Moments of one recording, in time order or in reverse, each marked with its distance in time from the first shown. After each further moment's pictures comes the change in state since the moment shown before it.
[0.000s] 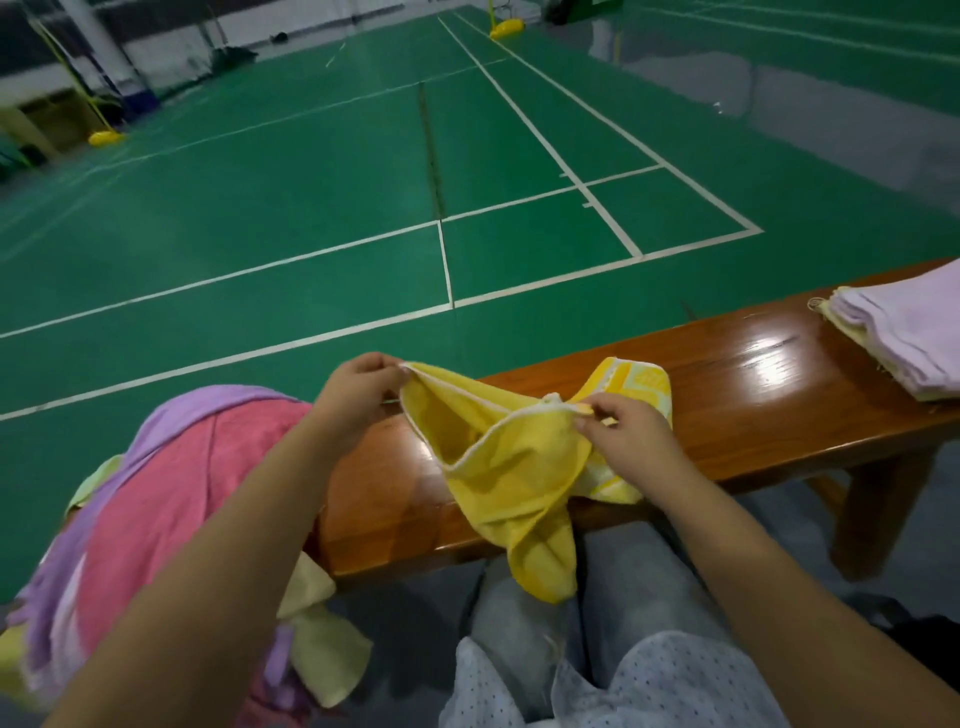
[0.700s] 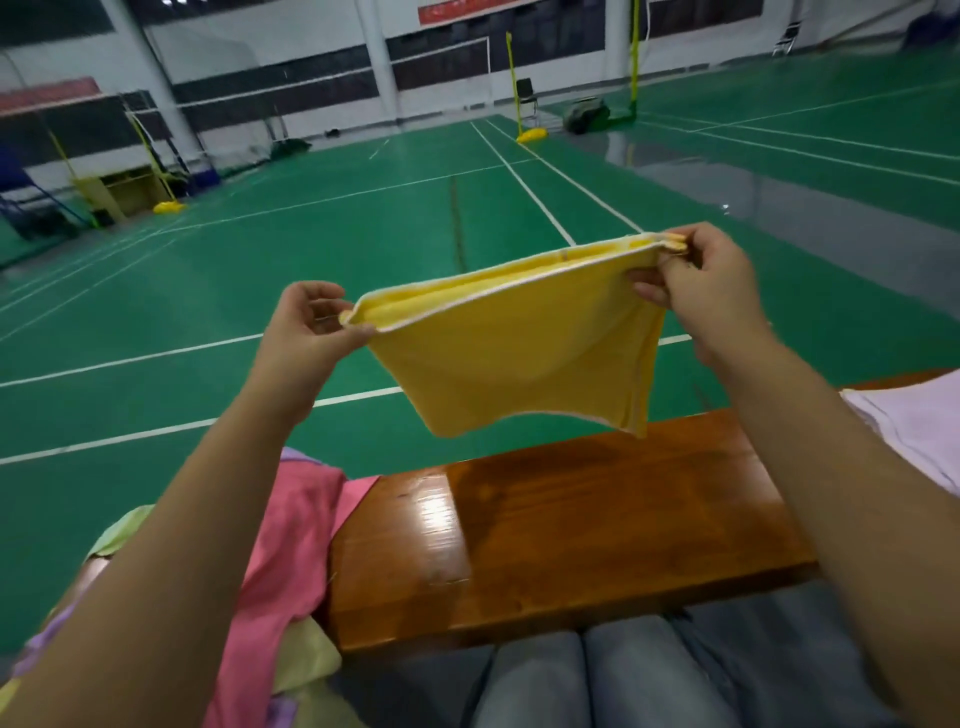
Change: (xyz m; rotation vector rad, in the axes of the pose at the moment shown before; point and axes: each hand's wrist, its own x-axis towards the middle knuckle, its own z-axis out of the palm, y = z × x) left_hand -0.023 0.116 -0.053 0.018 0.218 0.574; right_hand 0.083 -0.134 -0.114 0.499 0.354 -0.304
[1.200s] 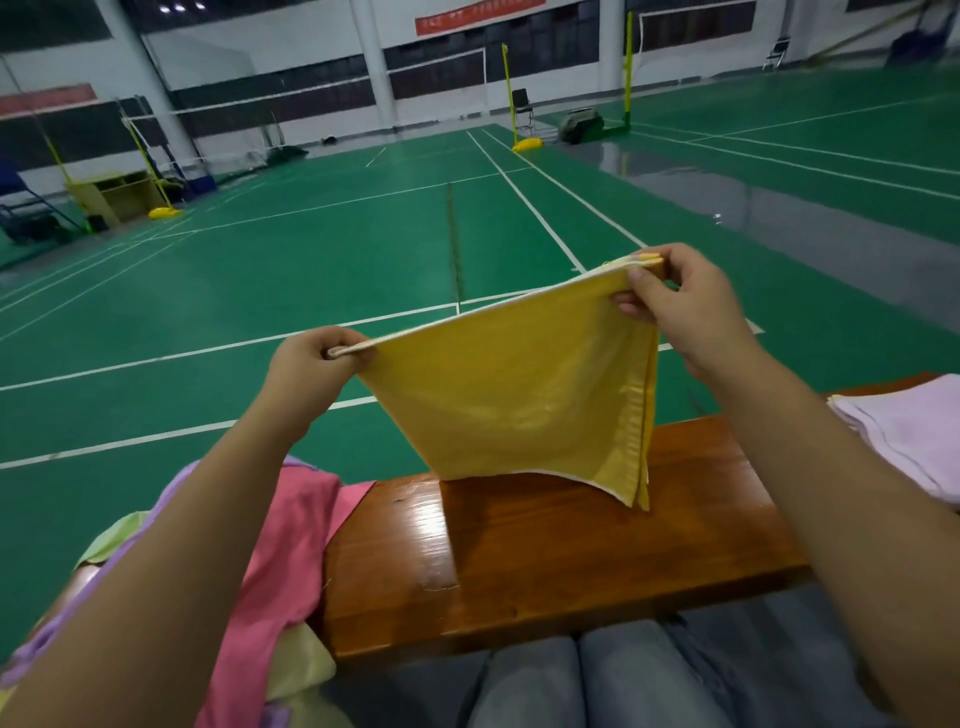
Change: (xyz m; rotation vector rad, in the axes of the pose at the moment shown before) left_hand -0.008 -0.007 0.002 0.369 -0.031 -0.063; right_hand -0.010 0.000 -0.001 -0.069 -0.100 -0.023
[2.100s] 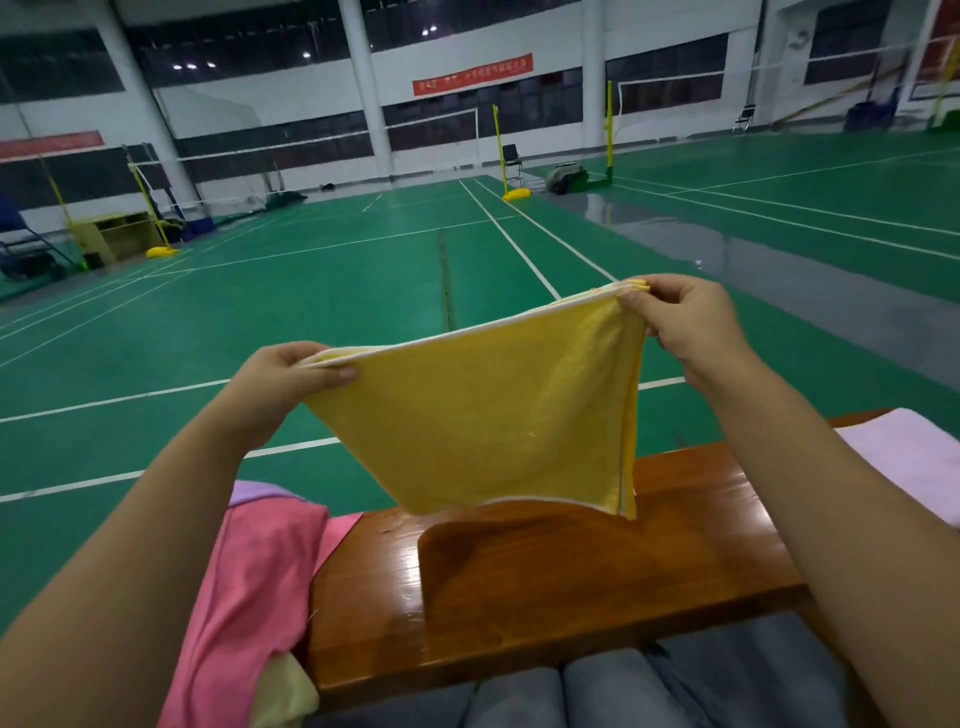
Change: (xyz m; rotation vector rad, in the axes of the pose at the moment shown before) left_hand -0.003 0.019 -0.033 -0.231 -0.196 0.019; right_hand 0.000 -0.024 -0.025 -0.068 0.099 0.002
